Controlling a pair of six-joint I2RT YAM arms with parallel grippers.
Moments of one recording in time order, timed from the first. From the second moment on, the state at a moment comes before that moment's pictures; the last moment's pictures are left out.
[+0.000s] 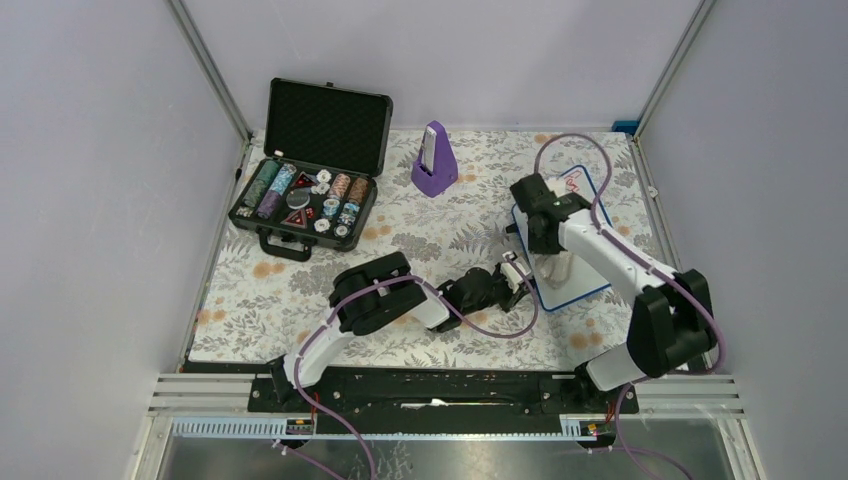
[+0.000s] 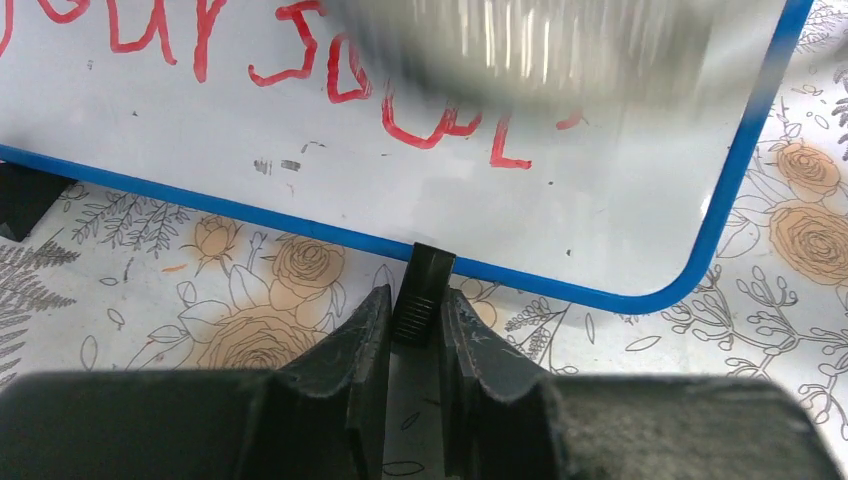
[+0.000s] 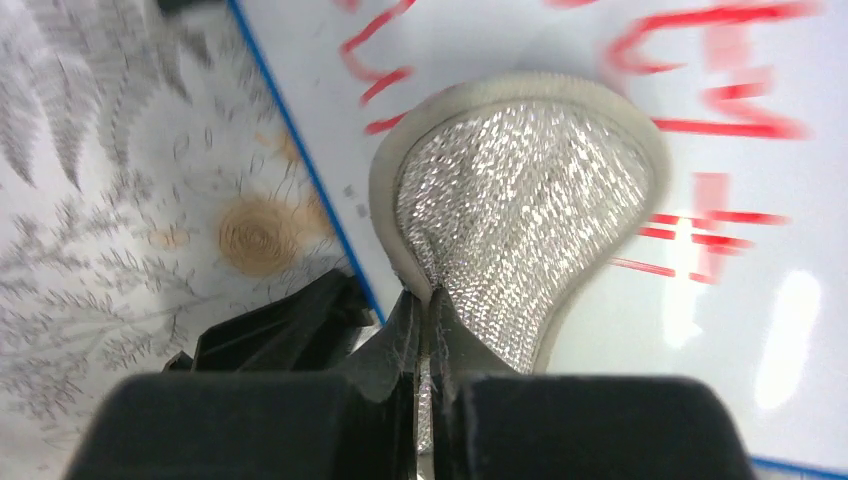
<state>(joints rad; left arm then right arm) -1.10 2.29 1.08 1.05 0.04 -0.04 0.43 1.52 1.09 -0.85 0.41 0.45</state>
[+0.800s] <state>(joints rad) -1.07 2.30 1.07 1.10 0.04 -0.06 0.55 1.62 1.04 -0.82 0.62 0.54</state>
